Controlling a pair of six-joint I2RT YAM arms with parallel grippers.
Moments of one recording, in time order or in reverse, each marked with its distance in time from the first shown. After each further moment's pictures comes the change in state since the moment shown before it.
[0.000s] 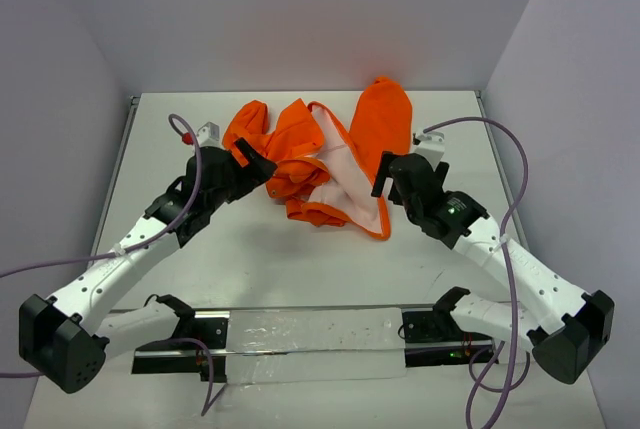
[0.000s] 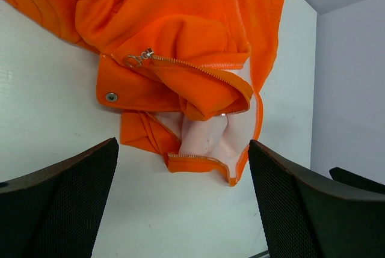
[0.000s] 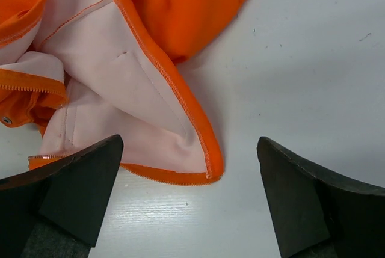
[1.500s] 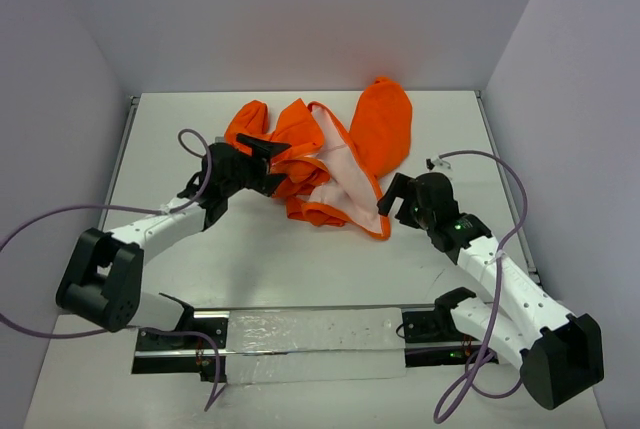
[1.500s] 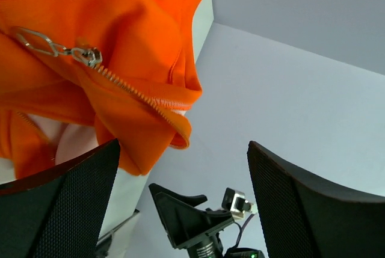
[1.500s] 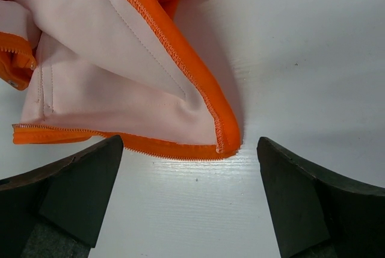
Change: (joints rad) left arm 0.125 0.341 -0.129 0.572 0.344 -0.690; right arm -0.264 -0.102 -0.331 0.208 -0.448 0.068
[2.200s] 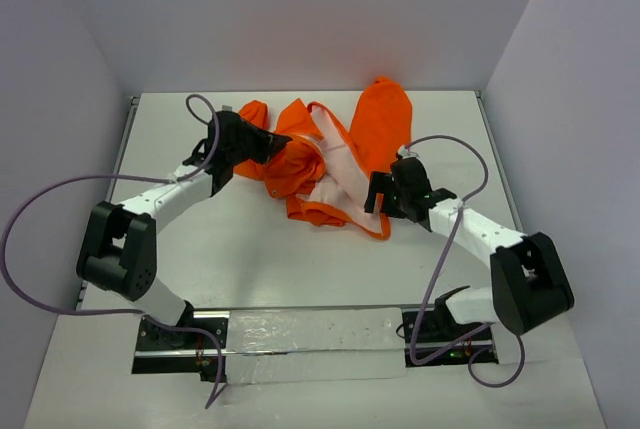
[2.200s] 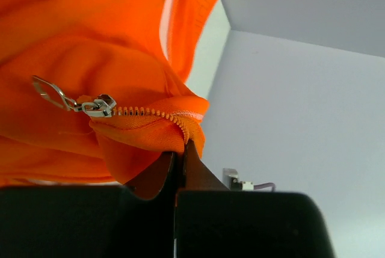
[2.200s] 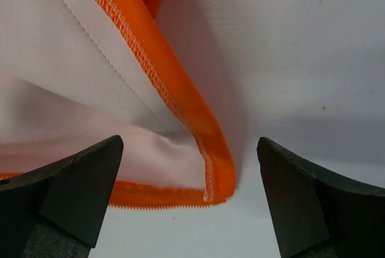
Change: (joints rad) left arm 0.042 0.172 0.286 -0.158 0.038 0.189; right arm -0.003 0.402 0.088 0.136 -0.063 -0.160
